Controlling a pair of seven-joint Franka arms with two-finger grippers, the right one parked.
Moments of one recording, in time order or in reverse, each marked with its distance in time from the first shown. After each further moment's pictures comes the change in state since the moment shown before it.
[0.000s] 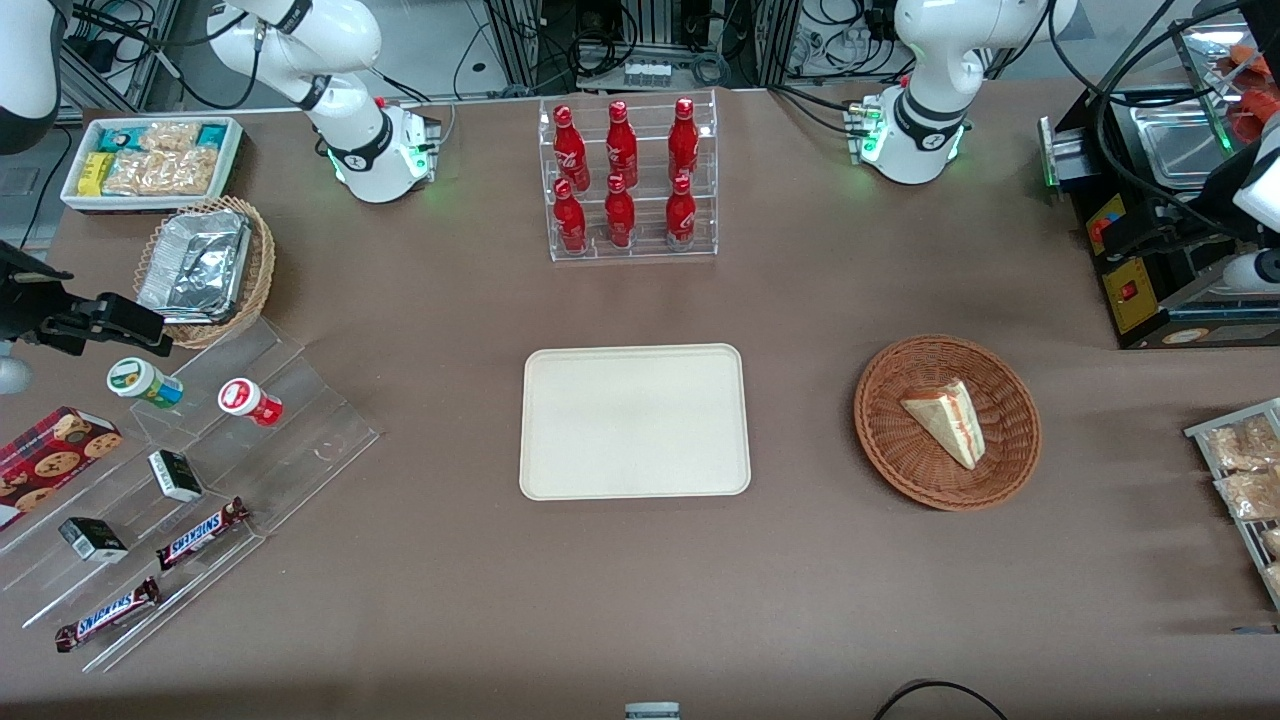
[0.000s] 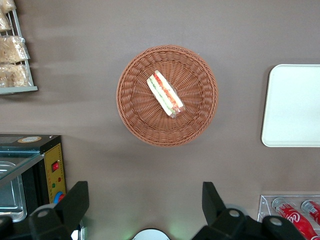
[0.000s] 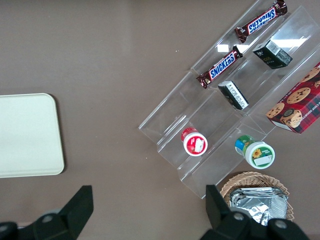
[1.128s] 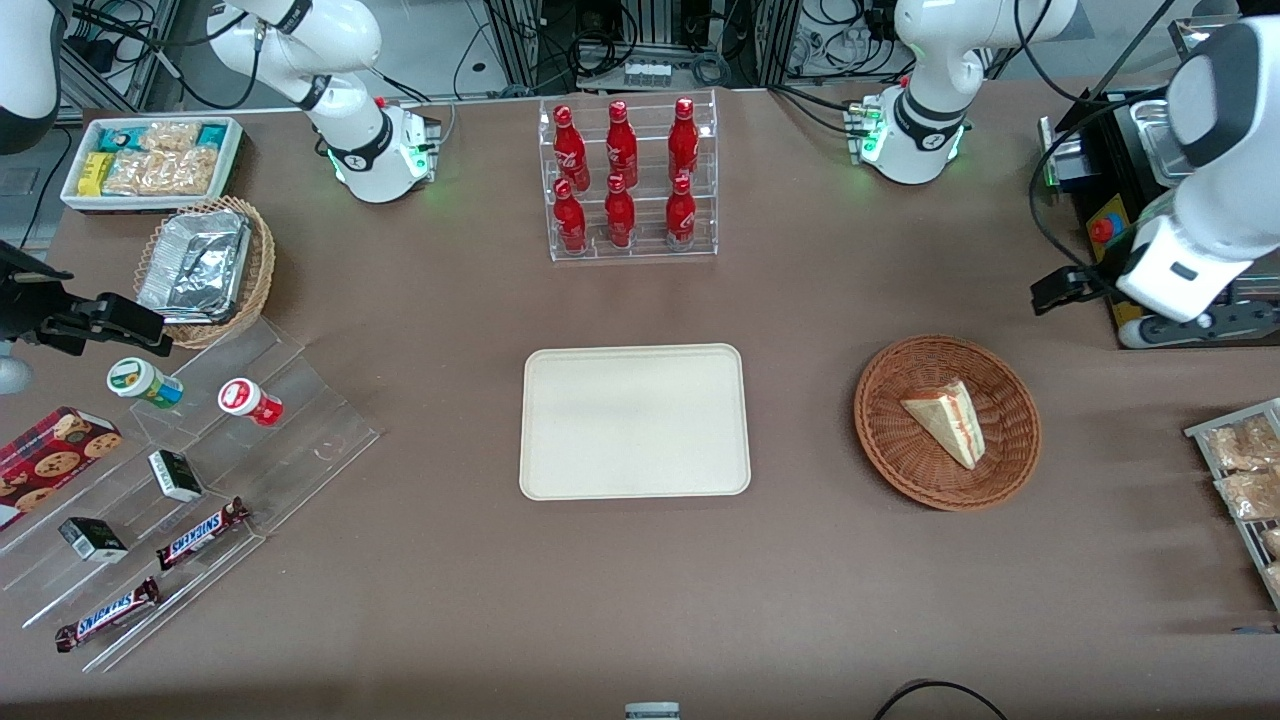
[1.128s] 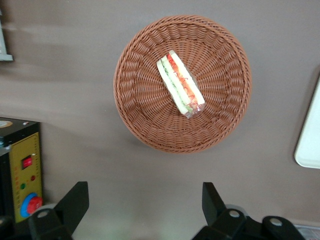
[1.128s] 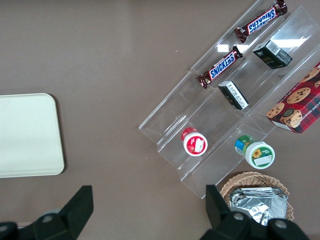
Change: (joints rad) arm 0.000 -0.082 0.005 -0.481 0.022 0.355 -0.110
